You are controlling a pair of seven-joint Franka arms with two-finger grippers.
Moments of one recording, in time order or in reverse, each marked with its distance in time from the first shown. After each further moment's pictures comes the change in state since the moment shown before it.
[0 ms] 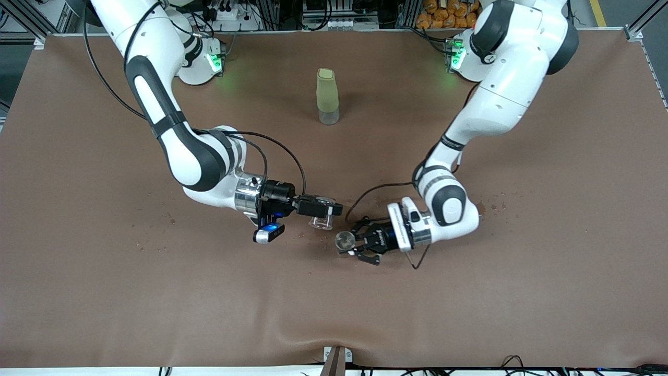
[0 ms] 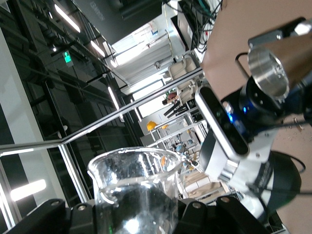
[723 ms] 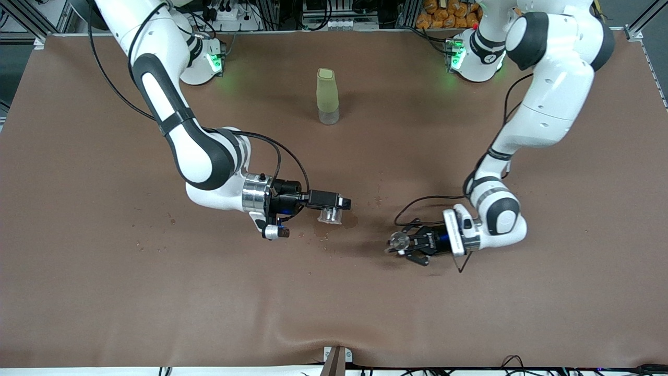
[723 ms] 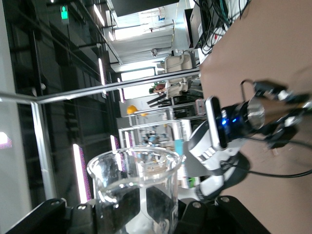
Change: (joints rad) left arm 0.247 0.006 0.010 -0.127 0.233 -0.262 0.000; right arm 0.011 0.026 -0.017 0.053 -0.151 -0.002 -0.227
